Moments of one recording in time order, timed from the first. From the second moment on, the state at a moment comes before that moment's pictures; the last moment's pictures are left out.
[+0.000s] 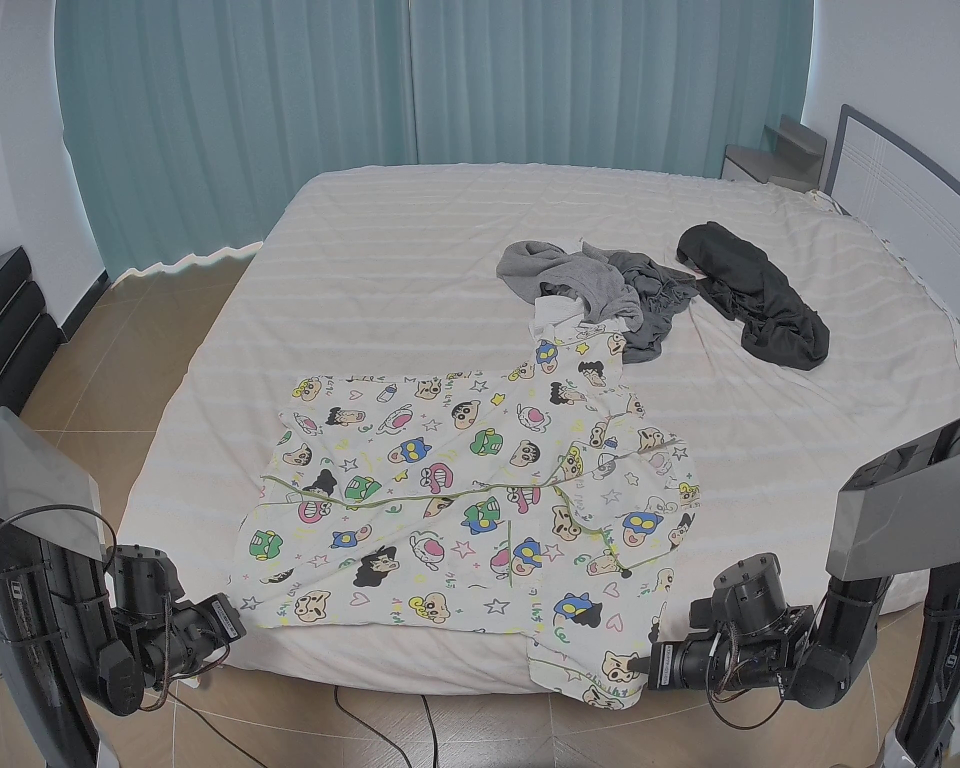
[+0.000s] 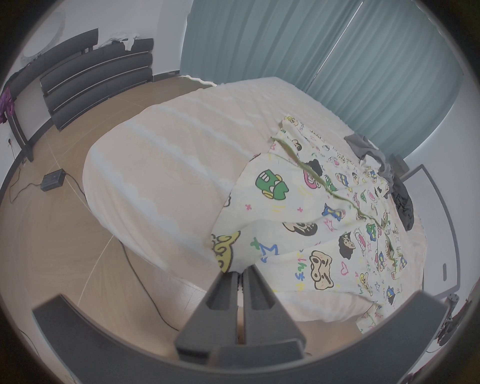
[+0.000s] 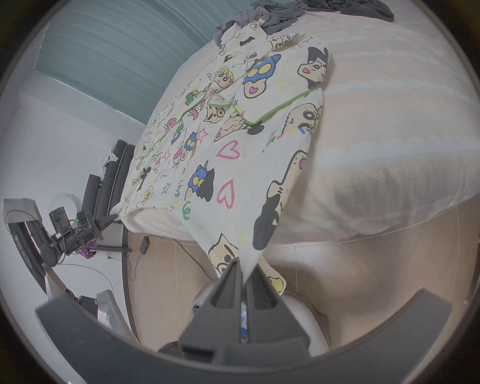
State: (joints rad) left arm -0.01 2.17 -0.02 -1.44 0.00 -0.56; right arm 0.52 2.21 -0.25 -1.12 0.17 0.59
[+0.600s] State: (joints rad) left arm -0.02 2.14 -0.02 -1.32 0.00 -0.46; right arm 0.52 2.20 -0.14 -1.24 0.22 0.56
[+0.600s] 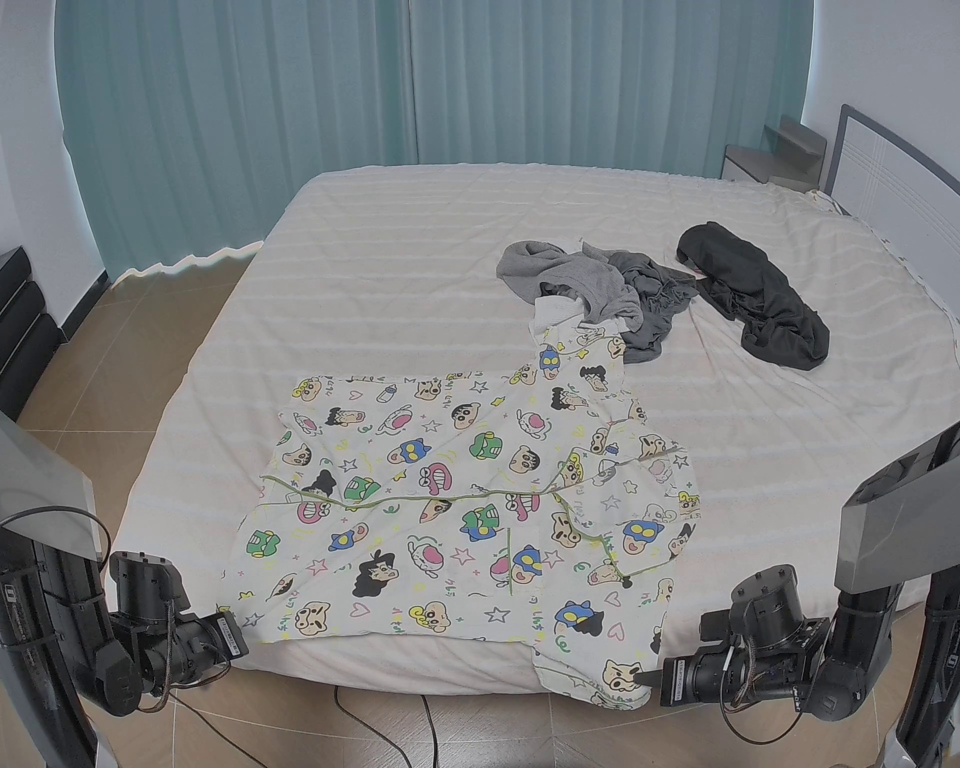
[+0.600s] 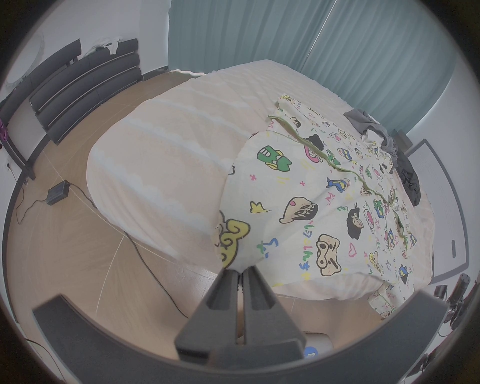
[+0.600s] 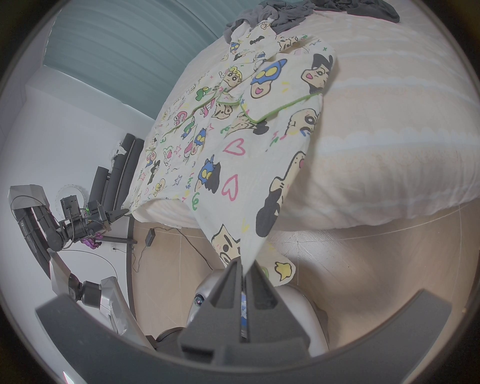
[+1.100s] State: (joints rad) left arm -0.02 2.12 -0.02 -1.50 0.00 -0.46; right arm 0.49 2.20 -0.13 -1.45 0.22 0.59
